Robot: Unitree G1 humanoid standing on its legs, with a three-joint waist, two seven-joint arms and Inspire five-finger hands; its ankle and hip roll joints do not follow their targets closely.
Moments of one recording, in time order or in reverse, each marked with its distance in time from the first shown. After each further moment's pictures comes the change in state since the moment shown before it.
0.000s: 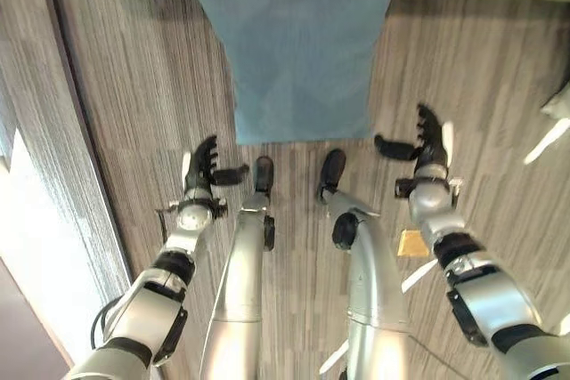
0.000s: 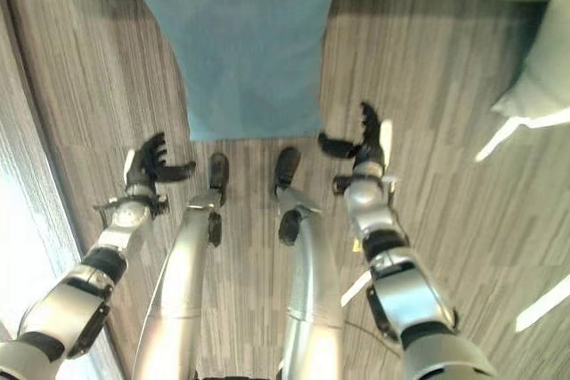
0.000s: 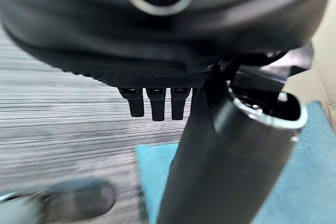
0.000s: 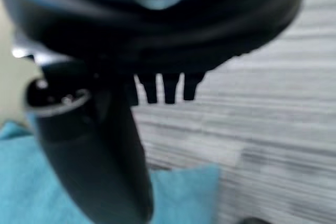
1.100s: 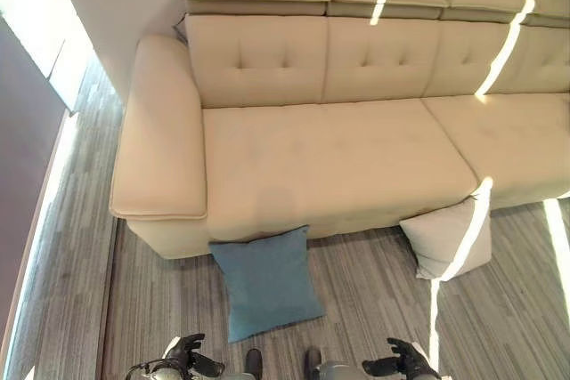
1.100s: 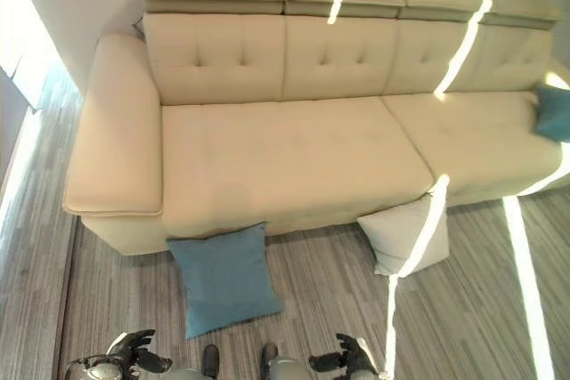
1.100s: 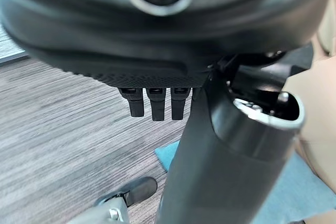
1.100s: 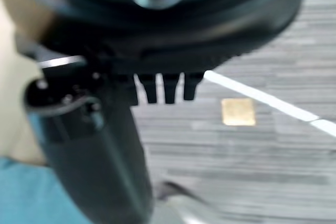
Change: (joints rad) left arm 0.710 -0.096 0.126 0.327 0.433 0.120 -0.248; right arm 0.864 0.219 -0.086 0.284 -0.260 0.125 0.303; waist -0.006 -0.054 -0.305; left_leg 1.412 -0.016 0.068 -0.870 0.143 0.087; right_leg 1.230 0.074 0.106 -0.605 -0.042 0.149
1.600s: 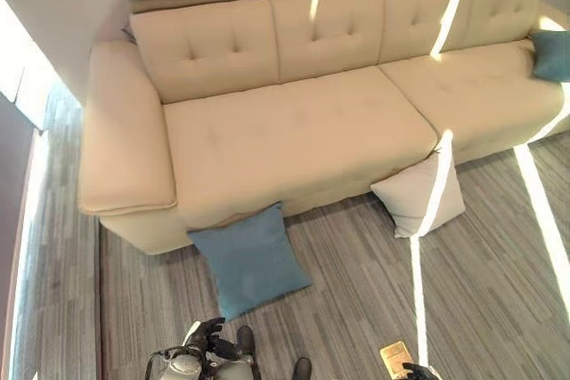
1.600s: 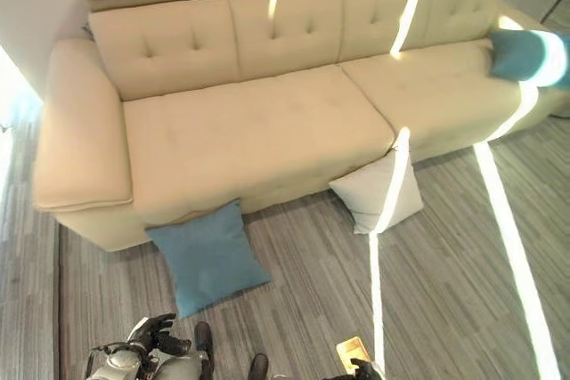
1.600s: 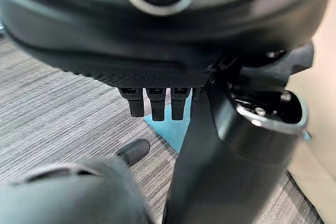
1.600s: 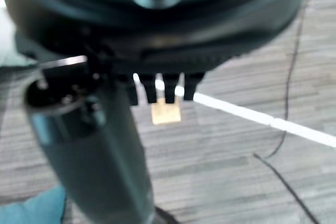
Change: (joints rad) left arm -0.023 -0.065 0.000 -0.026 0.002 -0.009 -0.002; right arm 0.037 -0.019 -0.020 0.045 0.016 0.016 -0.008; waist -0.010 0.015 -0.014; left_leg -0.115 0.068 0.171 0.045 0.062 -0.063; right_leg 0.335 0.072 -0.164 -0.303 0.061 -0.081
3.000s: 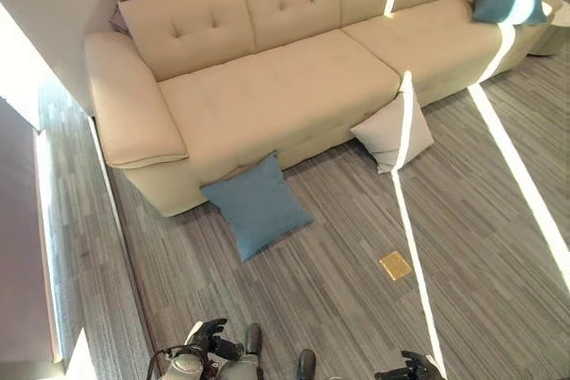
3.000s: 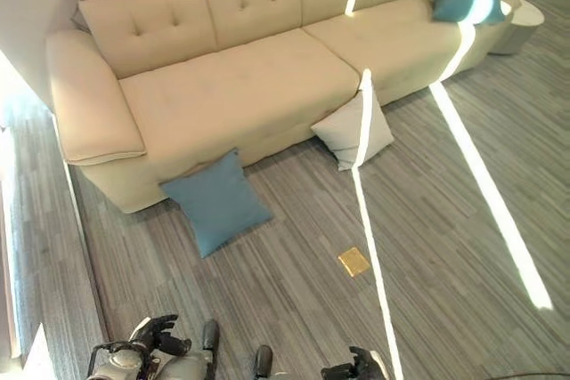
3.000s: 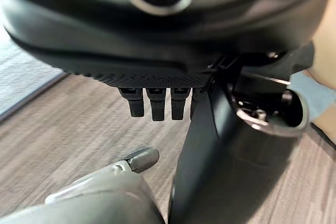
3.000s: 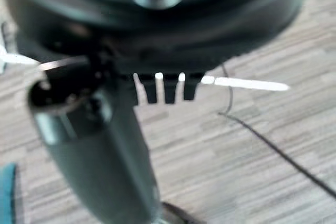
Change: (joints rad) left arm -0.012 -0.013 -0.036 -0.015 0.026 0.008 -0.002; right arm -0.027 -0.007 -0.022 -0.032 0.004 0.000 -0.005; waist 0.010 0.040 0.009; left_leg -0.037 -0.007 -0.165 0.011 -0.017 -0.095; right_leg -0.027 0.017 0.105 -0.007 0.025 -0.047
